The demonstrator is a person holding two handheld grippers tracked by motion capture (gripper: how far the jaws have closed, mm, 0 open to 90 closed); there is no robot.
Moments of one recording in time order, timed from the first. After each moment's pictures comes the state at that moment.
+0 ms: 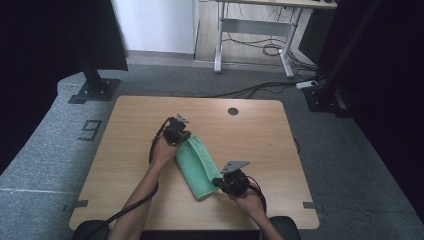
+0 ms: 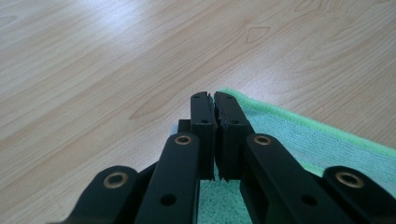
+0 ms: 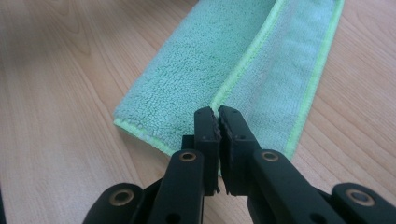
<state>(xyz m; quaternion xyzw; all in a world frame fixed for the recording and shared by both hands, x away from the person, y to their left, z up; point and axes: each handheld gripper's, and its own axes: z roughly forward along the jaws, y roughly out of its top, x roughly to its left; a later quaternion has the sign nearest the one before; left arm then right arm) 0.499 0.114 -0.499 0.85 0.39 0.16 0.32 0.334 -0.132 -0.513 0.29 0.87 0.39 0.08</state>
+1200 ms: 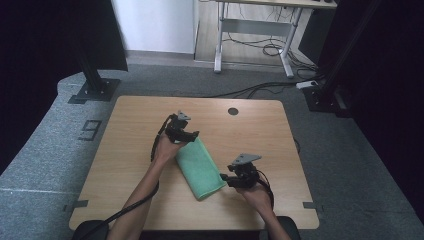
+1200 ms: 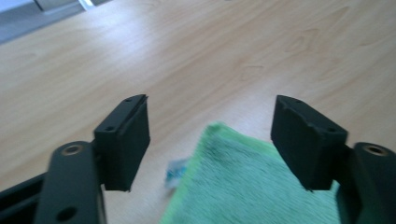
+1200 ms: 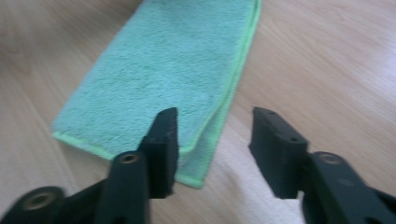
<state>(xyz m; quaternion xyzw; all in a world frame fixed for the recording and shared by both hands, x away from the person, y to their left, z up) 0.496 0.108 -0.487 0.82 0.39 0.18 0.37 0.351 -0.162 -0.506 0.34 0.85 0.39 0.13</state>
